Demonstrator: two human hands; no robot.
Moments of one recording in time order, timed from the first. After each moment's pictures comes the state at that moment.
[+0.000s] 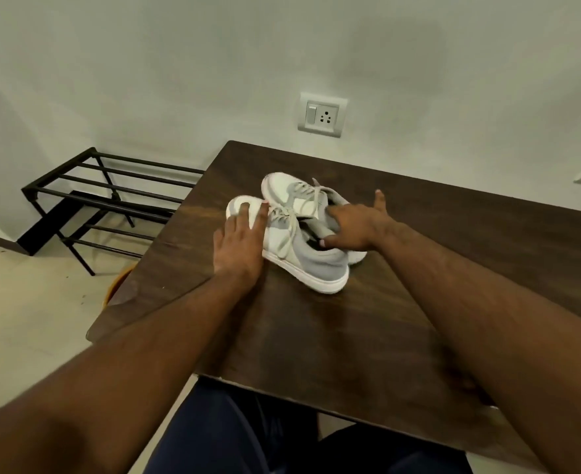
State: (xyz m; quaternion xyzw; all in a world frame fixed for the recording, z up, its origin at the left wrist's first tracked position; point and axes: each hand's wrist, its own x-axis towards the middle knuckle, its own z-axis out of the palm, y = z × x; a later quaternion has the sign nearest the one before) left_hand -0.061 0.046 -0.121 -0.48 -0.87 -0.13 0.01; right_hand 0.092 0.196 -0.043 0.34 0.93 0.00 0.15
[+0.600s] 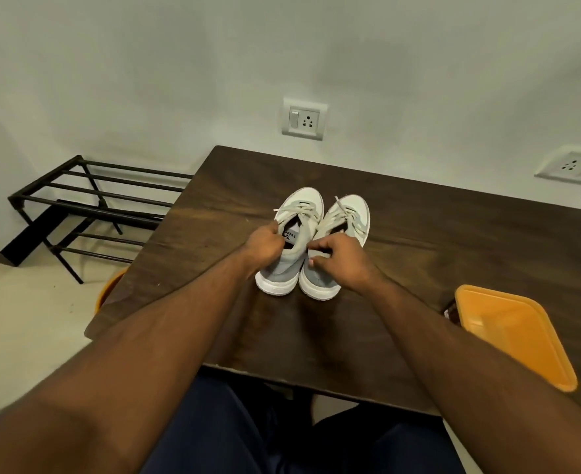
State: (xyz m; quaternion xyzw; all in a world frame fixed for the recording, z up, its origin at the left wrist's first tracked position) left_hand -0.028 0.067 -0.093 -0.40 -0.78 -0.33 -0.34; right_hand 0.133 0.125 -0.079 0.40 0.85 -0.33 -0.10
